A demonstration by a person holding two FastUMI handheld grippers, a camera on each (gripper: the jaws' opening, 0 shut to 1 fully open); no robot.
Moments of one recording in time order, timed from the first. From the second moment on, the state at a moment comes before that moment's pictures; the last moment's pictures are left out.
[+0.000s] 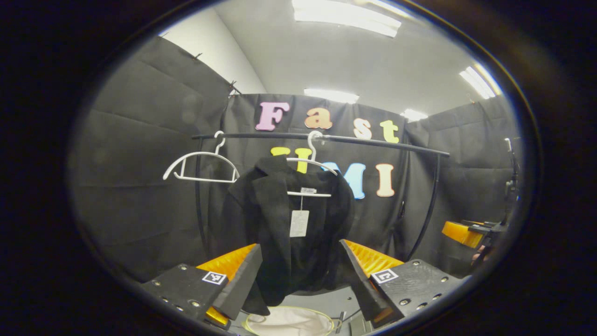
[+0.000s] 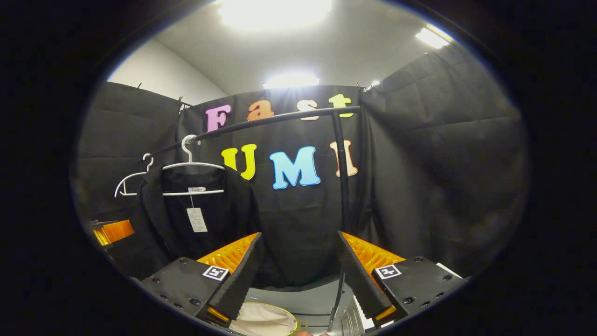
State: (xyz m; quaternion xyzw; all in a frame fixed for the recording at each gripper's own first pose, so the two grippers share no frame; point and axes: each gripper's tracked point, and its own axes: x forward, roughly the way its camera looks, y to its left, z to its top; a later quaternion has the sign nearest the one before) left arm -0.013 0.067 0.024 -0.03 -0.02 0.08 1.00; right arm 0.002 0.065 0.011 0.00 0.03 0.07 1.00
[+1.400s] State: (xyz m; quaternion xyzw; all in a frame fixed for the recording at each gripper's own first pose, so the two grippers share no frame) left arm 0.108 0.143 0.068 -0.03 -0.03 0.27 0.96; right arm 0.206 0.263 0.003 0.01 0.03 0.28 0.96
